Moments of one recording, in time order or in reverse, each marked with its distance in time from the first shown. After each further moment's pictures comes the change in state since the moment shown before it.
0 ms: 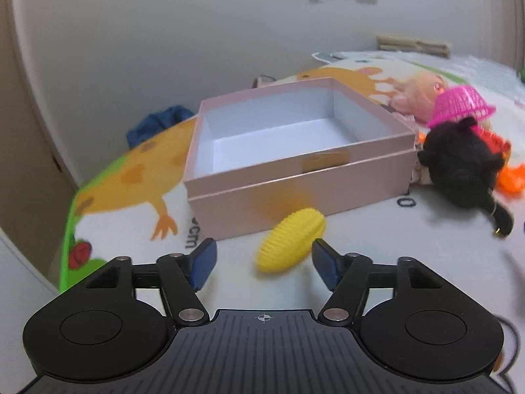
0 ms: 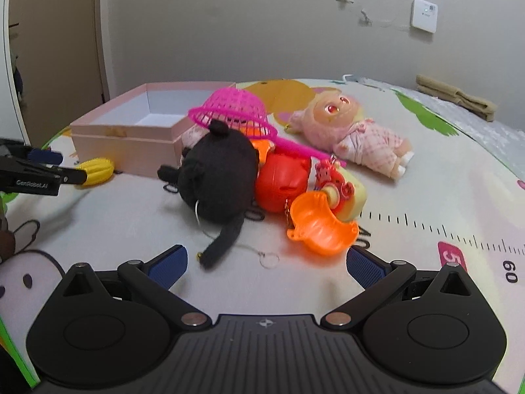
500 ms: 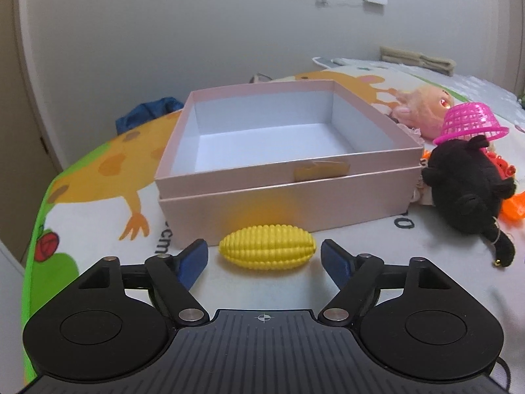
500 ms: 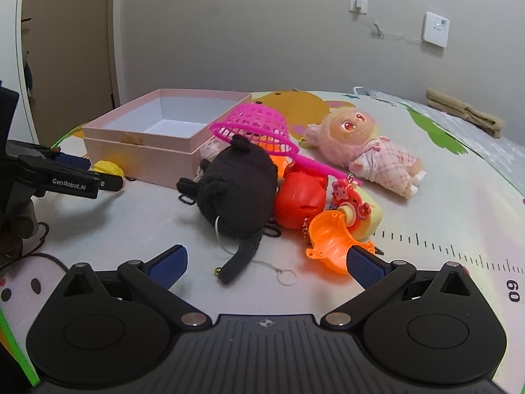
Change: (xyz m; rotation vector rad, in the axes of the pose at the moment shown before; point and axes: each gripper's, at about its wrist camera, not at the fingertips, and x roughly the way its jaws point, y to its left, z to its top) left arm 0.029 -0.001 0.006 -0.058 -0.010 -0.035; right arm -0.001 0.013 0.007 -0.043 -0.028 0.009
